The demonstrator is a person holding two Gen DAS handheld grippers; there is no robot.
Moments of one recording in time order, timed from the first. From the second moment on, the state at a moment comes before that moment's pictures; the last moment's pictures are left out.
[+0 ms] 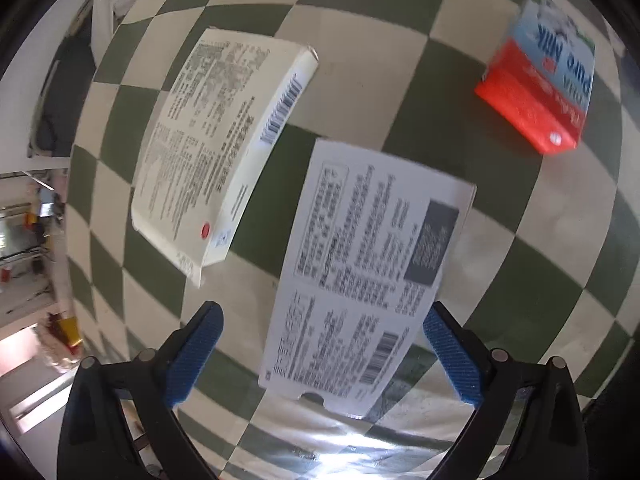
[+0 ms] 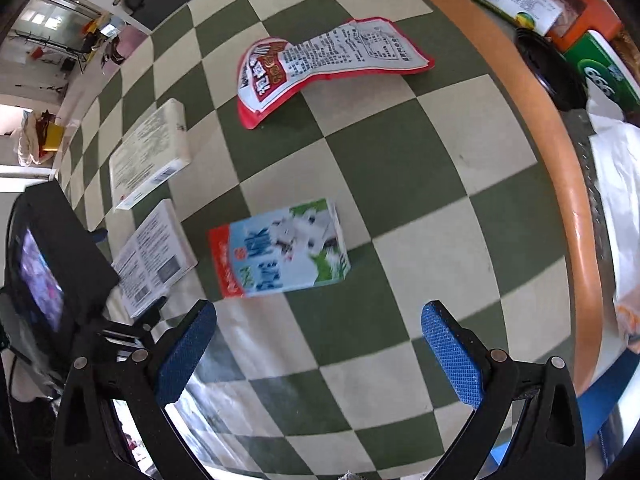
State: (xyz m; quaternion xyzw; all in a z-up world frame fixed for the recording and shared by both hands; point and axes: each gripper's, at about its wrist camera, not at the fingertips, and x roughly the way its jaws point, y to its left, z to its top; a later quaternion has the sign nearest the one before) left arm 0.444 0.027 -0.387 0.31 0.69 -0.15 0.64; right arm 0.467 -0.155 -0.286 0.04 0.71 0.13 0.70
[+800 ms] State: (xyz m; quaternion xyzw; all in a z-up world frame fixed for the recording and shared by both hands) left arm 0.378 0.071 -0.389 -0.03 0.75 0.05 0.66; right arm 0.465 -0.065 -0.332 -0.08 0.69 0.15 0.70
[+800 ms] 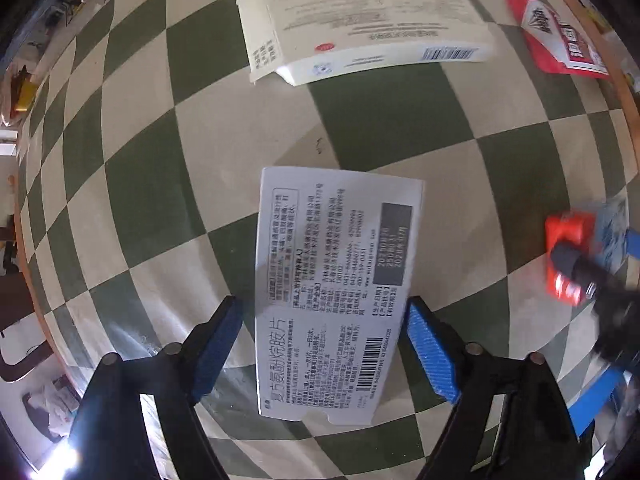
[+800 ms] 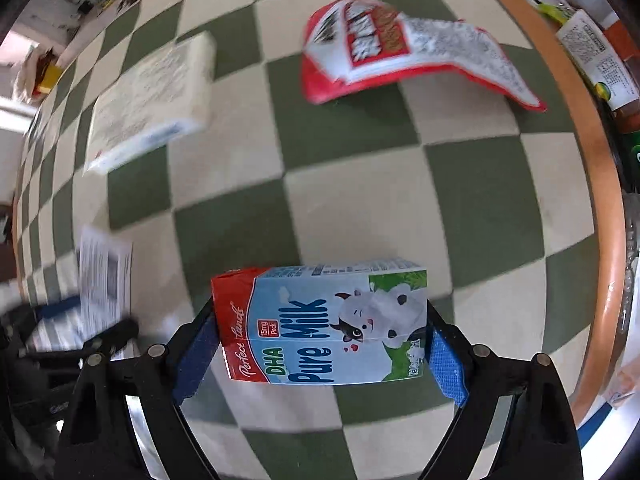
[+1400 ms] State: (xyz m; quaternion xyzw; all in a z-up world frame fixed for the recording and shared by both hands) left arm 0.271 0.077 -0.318 -0.05 0.66 0.13 0.74; right arm 0.406 -0.070 -0.303 -0.07 0.64 0.15 0.75
